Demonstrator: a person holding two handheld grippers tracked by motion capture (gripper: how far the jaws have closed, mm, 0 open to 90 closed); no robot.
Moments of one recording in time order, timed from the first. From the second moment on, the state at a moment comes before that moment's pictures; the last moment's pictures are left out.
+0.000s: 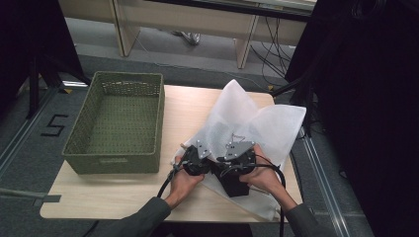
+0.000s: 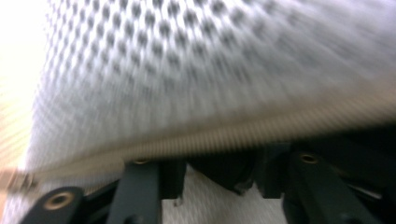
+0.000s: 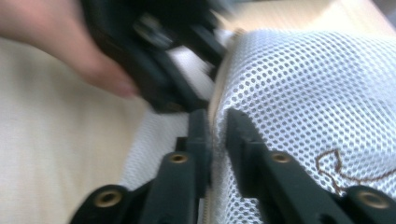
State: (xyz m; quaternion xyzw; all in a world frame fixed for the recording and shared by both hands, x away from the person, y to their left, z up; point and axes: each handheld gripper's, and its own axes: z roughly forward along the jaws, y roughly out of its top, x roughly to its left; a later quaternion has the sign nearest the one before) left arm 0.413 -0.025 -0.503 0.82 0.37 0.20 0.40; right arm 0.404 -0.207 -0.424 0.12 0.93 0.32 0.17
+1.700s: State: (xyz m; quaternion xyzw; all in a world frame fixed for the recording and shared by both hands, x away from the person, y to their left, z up) left arm 0.418 -0.133 -0.514 0.84 0.30 0.21 0.40; right arm 0.375 -0.307 -0.436 0.21 0.92 0.26 0.19
